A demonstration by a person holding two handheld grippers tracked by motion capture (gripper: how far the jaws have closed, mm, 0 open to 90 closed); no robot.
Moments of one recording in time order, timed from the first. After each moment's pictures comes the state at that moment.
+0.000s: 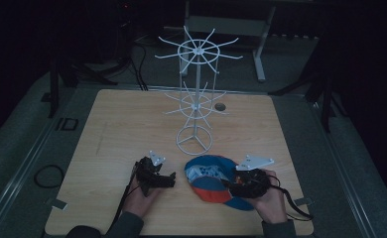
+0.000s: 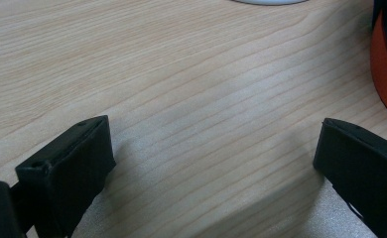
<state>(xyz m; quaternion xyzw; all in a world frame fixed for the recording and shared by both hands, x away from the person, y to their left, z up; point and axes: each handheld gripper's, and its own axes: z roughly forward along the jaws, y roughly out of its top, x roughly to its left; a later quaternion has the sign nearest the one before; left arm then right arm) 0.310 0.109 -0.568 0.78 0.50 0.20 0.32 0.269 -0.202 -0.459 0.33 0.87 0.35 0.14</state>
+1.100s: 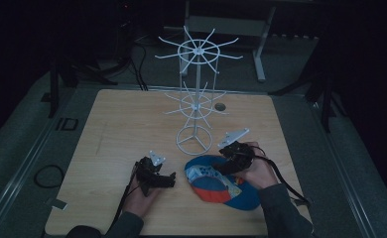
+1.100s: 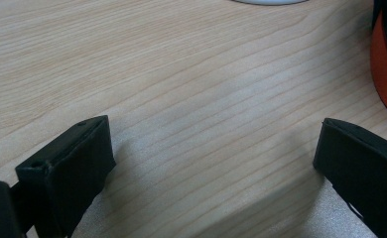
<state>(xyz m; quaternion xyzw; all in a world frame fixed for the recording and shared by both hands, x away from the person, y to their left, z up) 0.310 0.109 -0.568 0.78 0.50 0.20 0.32 0.336 -0.164 -0.438 0.24 0.92 0.28 0.11</state>
